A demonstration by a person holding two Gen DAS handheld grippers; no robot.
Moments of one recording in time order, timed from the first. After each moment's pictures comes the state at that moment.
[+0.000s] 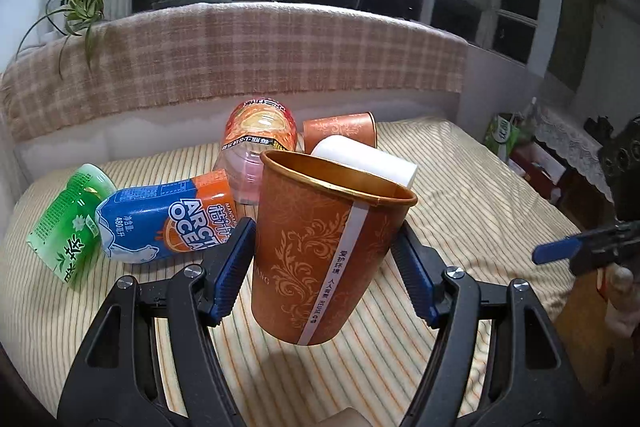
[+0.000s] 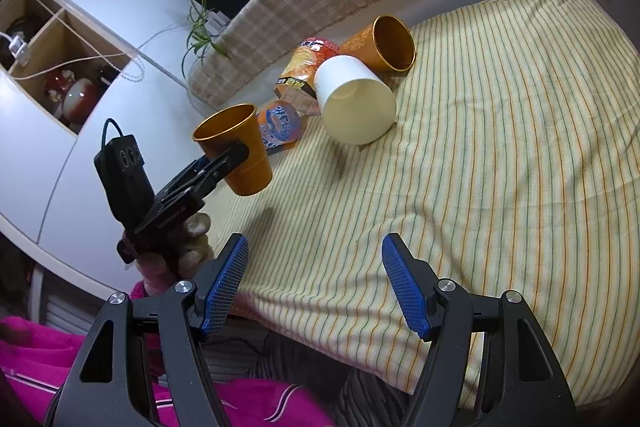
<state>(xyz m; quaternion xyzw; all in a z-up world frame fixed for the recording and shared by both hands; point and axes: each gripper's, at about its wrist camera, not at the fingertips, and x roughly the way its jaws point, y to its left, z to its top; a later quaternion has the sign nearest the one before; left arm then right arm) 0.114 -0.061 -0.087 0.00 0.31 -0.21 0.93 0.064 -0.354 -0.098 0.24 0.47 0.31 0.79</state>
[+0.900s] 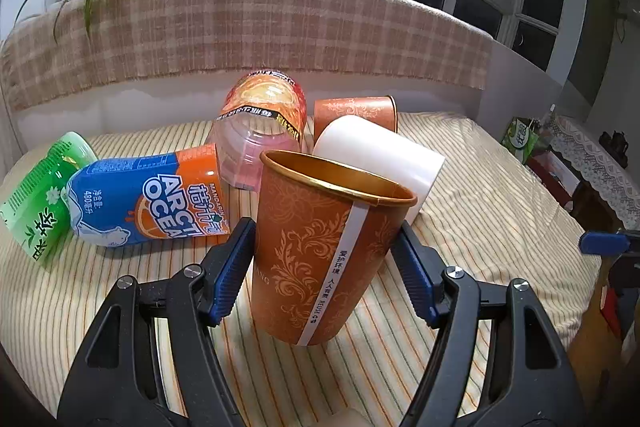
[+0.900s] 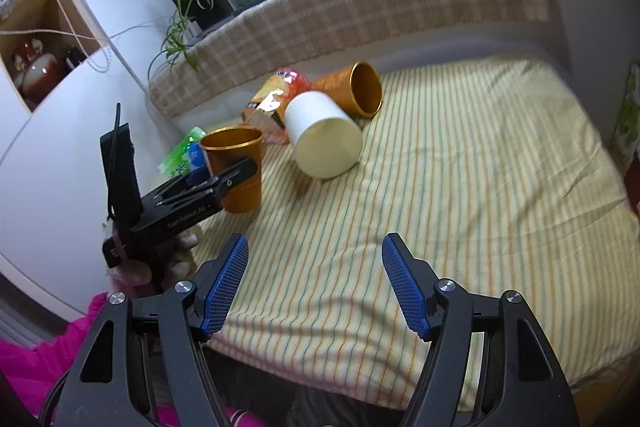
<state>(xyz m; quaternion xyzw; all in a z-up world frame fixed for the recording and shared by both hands) 0.138 -0.072 -0.116 -0.02 0.34 -0.18 0.92 0.043 -0.333 -0.069 0.14 0.42 0.20 0.88</state>
